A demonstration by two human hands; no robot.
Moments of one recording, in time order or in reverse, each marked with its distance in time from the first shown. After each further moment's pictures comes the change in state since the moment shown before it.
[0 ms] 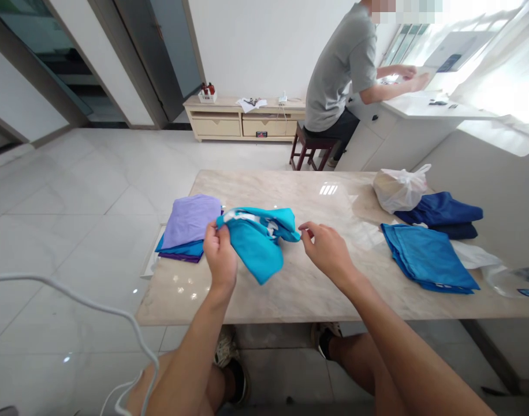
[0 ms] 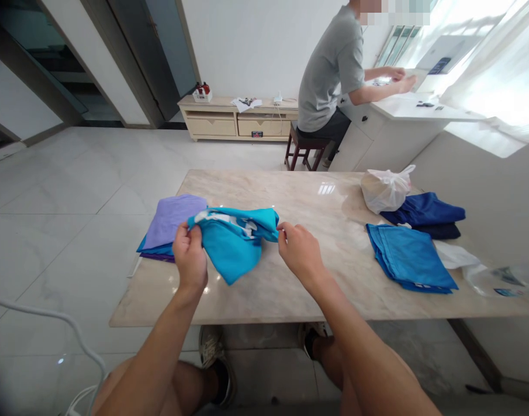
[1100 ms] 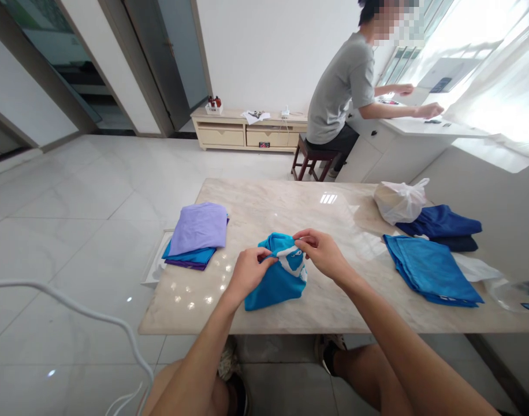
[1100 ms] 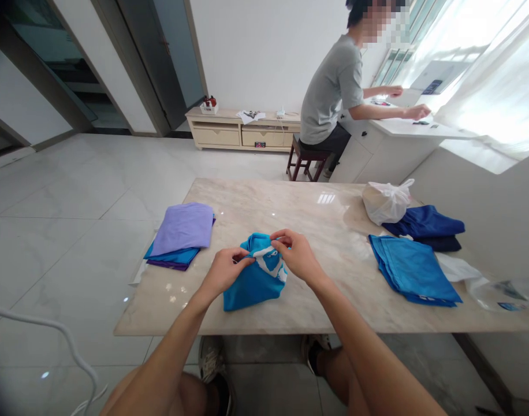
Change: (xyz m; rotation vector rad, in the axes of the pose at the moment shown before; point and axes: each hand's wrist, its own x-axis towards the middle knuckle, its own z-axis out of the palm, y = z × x) left_hand -0.011 0.009 0.006 0.318 -0.699 -0.115; right_hand 0.018 0.002 0.022 0.919 -0.076 -0.054
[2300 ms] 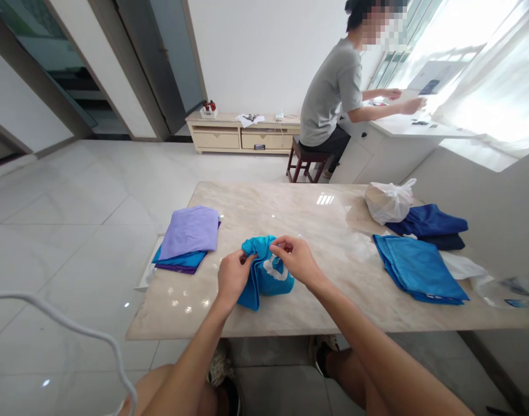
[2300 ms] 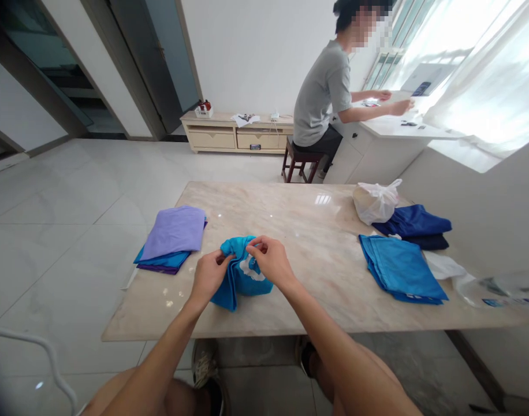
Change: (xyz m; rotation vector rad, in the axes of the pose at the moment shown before) left_hand -0.006 -0.011 0.009 0.161 0.266 -0.060; right_hand -0.002 0.002 0.034 0.066 0.028 0.027
